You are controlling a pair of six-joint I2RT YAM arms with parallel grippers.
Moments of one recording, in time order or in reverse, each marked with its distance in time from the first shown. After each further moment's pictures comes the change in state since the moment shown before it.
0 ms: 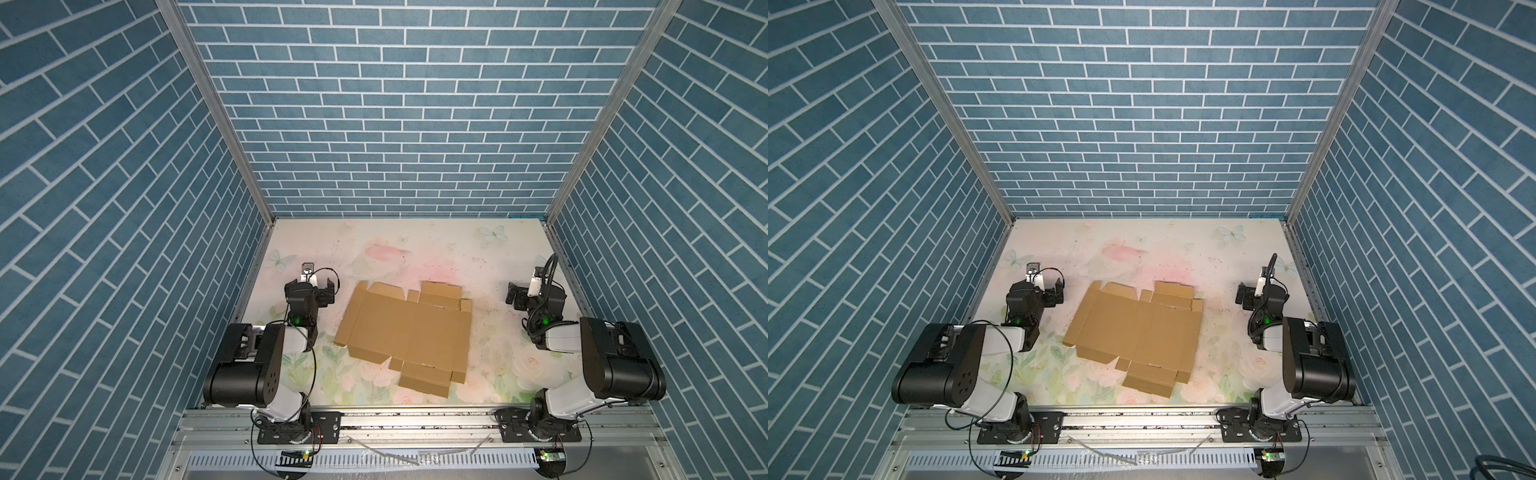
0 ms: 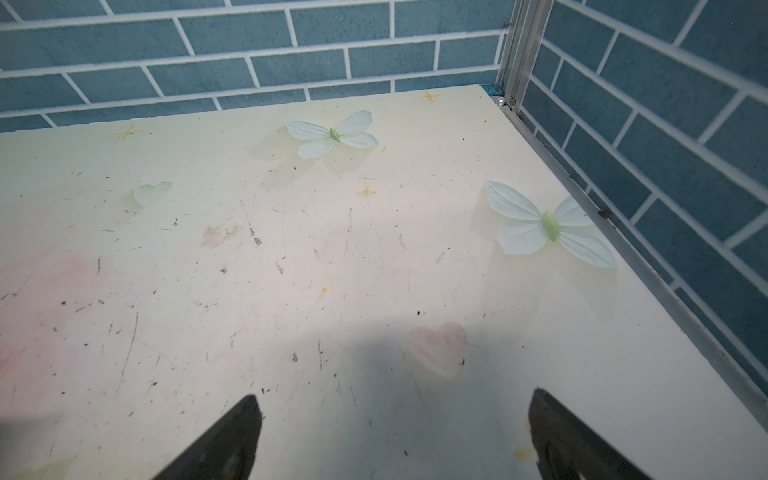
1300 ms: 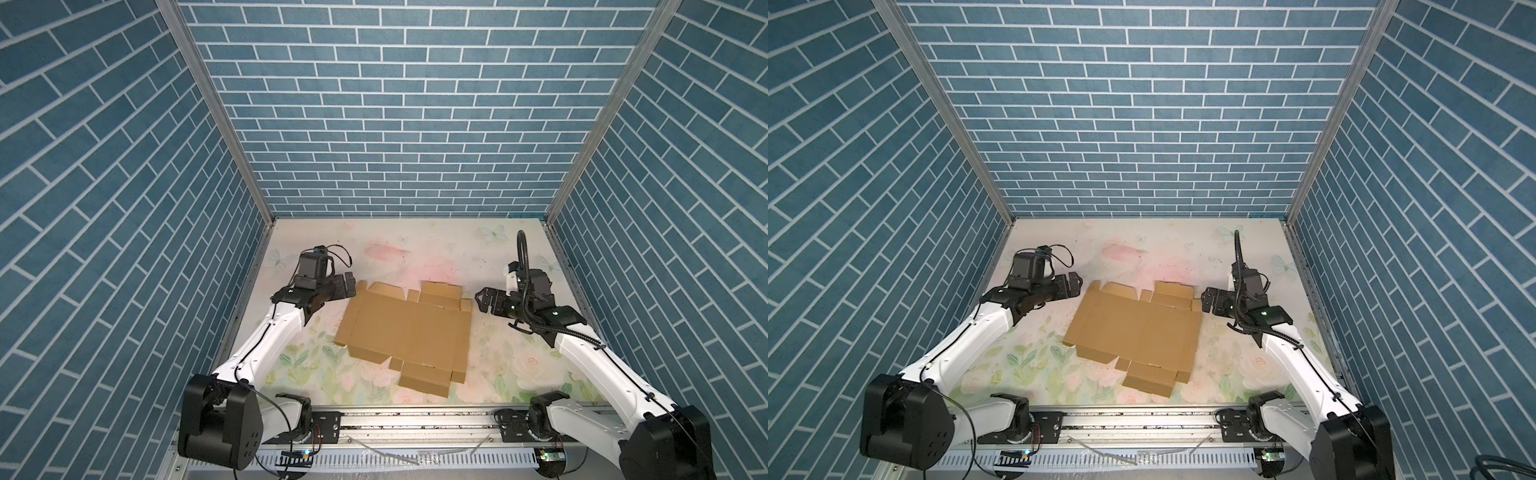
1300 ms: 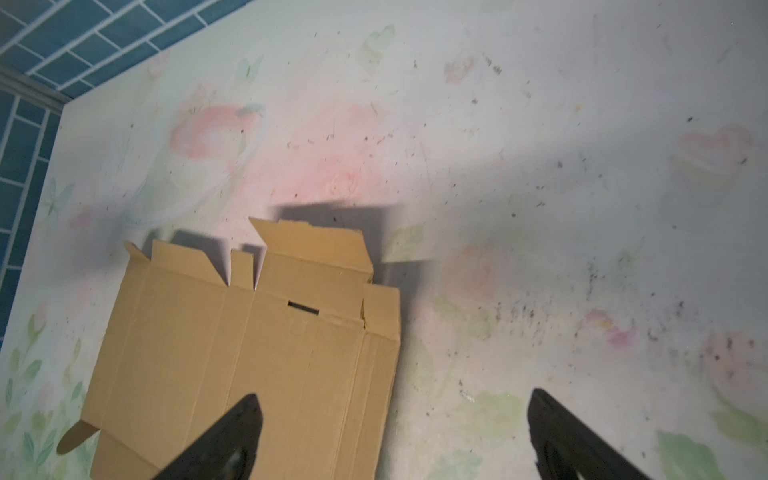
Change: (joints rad) left arm -0.205 -0.283 0.487 -1.238 0.228 -0.407; right arm 0.406 -0.494 0.345 -1.242 -0.101 0.427
